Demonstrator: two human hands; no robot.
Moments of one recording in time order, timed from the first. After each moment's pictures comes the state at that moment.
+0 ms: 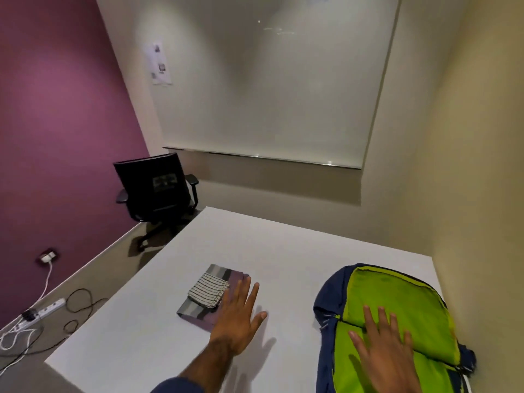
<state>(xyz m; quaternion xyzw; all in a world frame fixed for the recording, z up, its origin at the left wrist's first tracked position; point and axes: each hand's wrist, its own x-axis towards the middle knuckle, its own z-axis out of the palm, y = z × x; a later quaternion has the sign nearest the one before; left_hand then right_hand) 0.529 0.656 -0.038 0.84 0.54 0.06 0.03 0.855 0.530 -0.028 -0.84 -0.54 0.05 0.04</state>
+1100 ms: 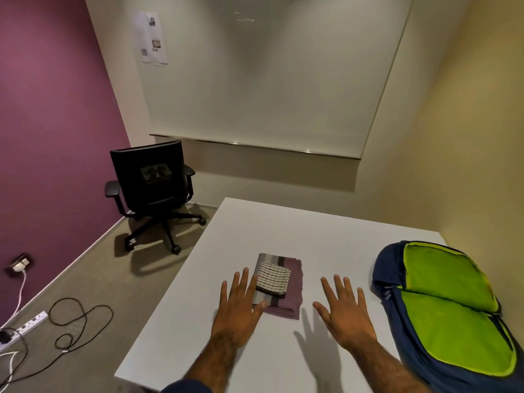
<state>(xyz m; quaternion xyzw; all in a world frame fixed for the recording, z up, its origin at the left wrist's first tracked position) 0.227 0.710 -0.044 0.85 0.52 0.02 0.08 0.494 0.605 -0.006 -0.80 -0.60 0.04 -0.01</state>
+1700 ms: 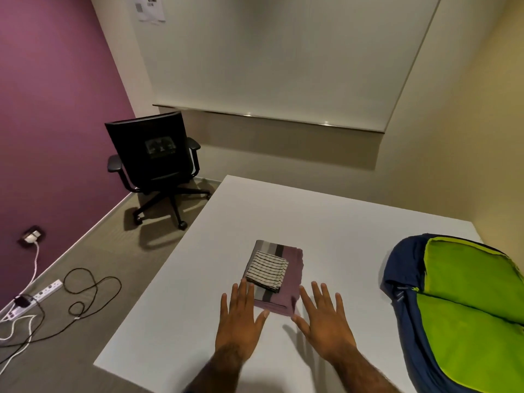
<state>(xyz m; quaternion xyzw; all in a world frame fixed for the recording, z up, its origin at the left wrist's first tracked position) 0.293 0.717 -0.114 0.79 0.60 -0.02 0.13 0.515 0.656 -0.095 -0.73 -0.66 0.13 -0.09</state>
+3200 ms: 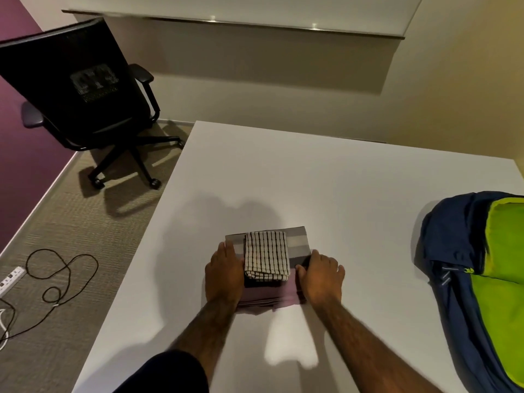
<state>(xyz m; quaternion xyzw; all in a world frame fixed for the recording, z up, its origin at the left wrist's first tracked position) 0.306 0.907 -0.197 0.73 0.65 0.01 0.23 0.505 0.822 -0.172 -0.88 -0.44 0.16 0.02</state>
